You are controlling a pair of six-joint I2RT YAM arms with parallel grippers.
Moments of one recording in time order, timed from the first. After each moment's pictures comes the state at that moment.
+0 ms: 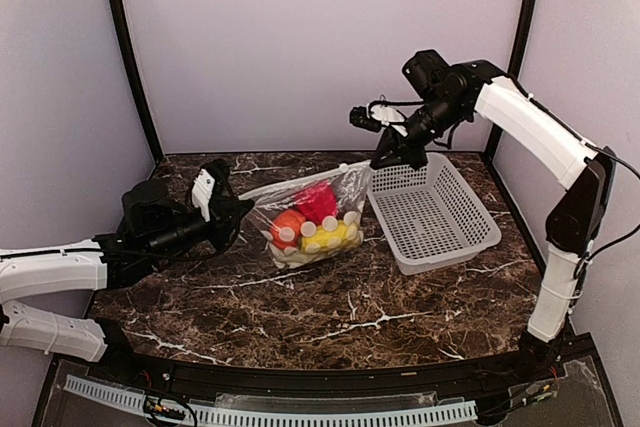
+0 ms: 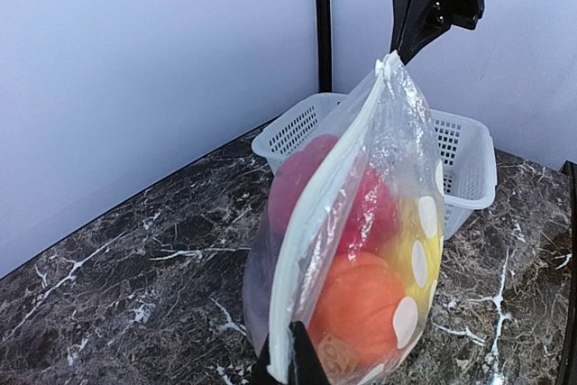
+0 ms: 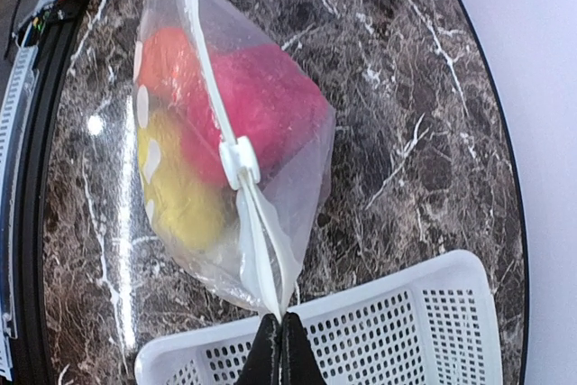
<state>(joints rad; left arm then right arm) -0.72 1.04 0.53 0.37 0.07 0.07 0.56 1.88 2.08 -1.25 -0.52 -0.86</state>
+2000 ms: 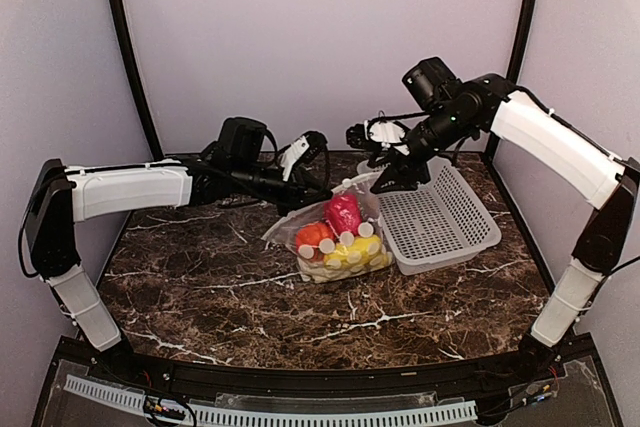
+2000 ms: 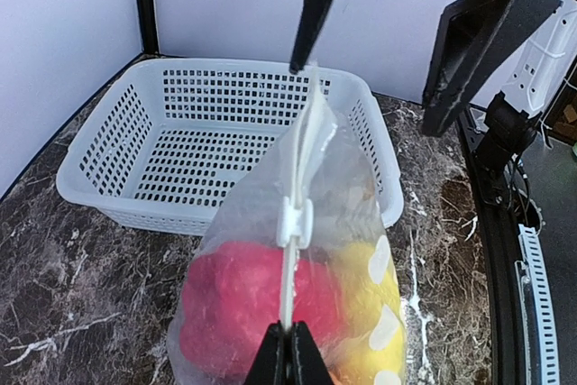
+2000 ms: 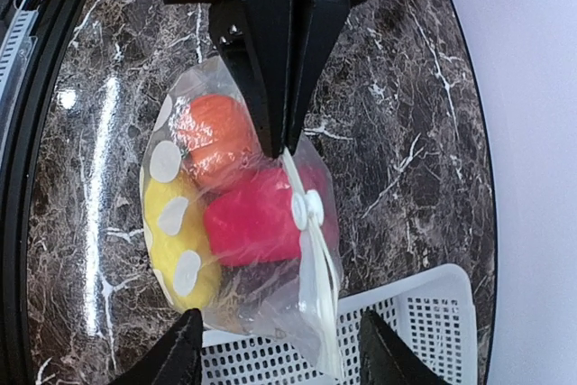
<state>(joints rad) -0.73 1.69 1.27 -0.05 0.59 0.18 0.68 1.68 1.80 -1.09 -0.39 -0.91</state>
